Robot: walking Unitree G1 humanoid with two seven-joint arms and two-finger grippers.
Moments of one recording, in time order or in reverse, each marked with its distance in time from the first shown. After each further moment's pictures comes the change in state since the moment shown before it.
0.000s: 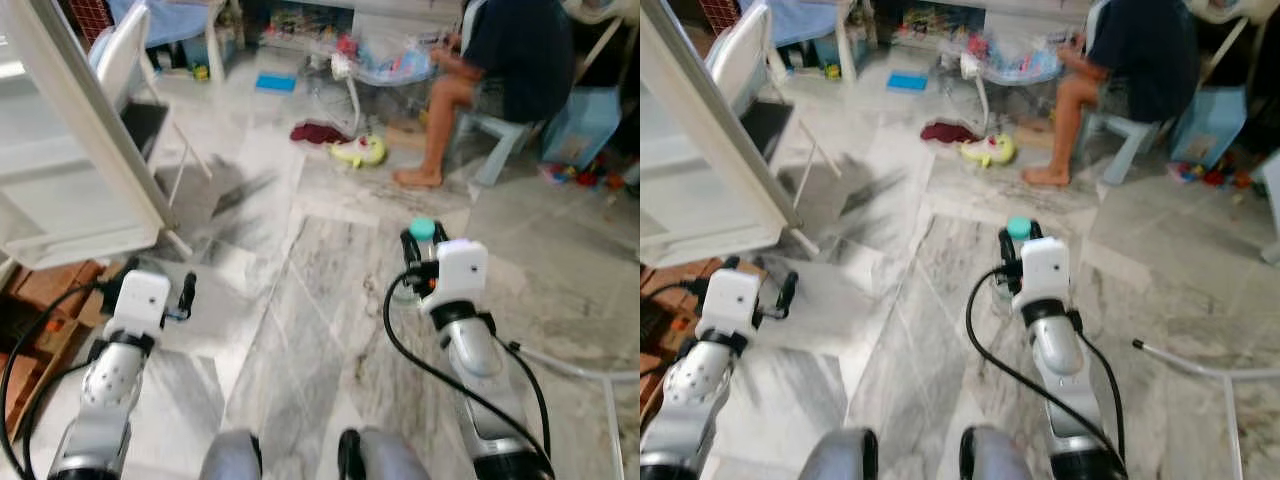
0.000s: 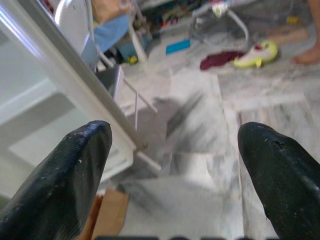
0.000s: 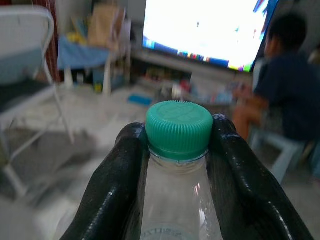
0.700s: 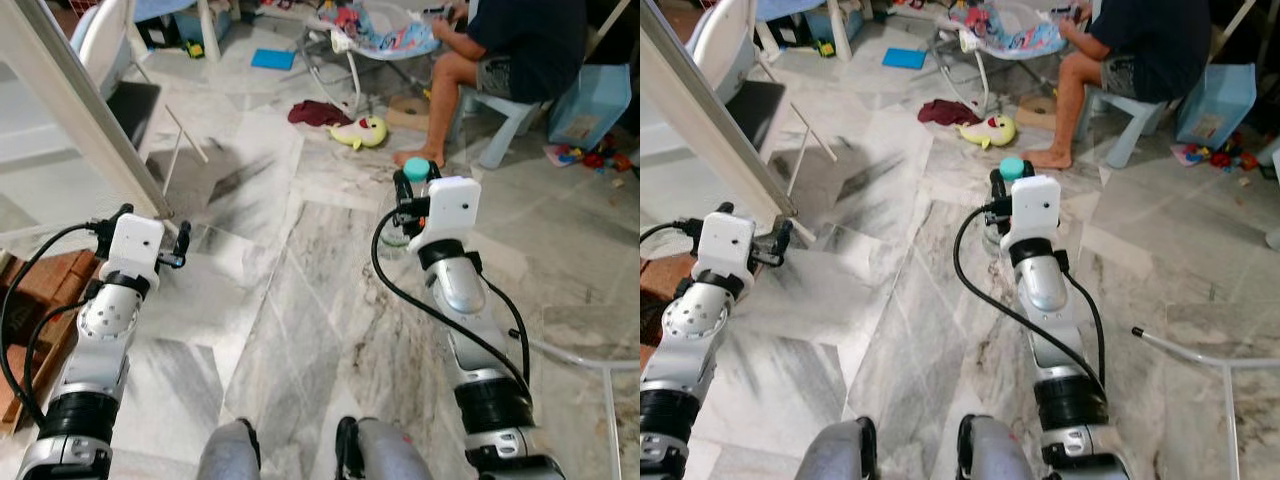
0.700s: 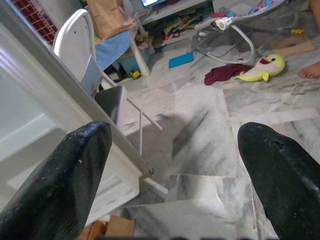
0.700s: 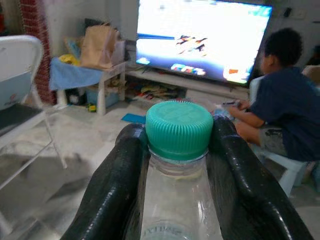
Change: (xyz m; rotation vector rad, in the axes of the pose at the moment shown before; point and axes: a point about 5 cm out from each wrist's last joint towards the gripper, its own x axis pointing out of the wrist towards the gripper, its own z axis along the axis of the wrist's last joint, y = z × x) left arm 0.053 0.024 0.028 0.014 -0.078 0.025; right arm 0.055 0.002 0.045 -0.007 -0.173 -0.047
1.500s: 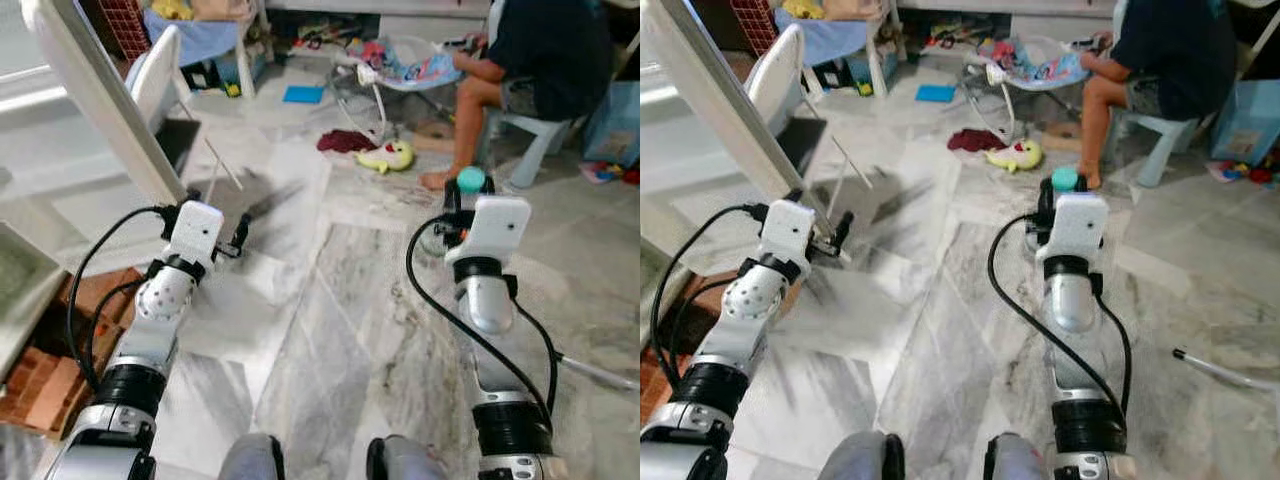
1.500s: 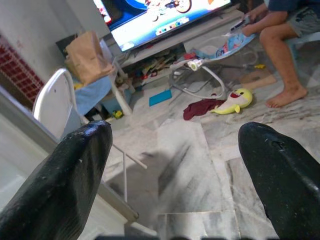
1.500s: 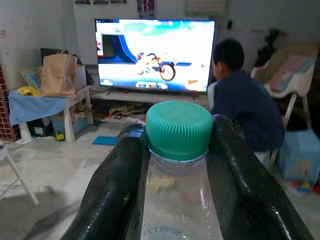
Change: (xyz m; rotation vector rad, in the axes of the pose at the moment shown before) left arm 0.026 -0.057 0.032 -0.047 -0.117 -0.195; right arm -0.026 -0.030 -0.012 -0.027 0.024 -0.195
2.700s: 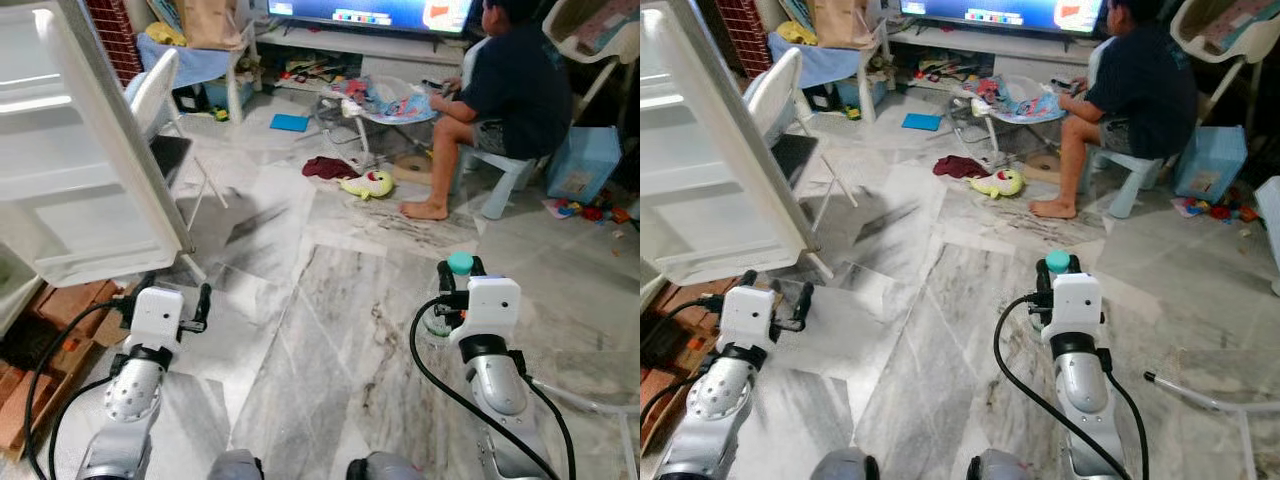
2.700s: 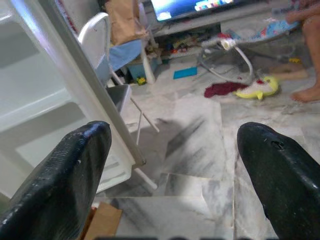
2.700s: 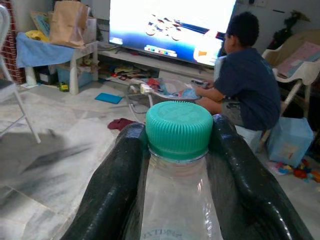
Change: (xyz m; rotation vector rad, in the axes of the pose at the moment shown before) left arm -0.087 -0.009 -0.053 -0.078 0.158 0.167; right arm -0.068 -0.012 -0.044 -0.050 0.210 0.098
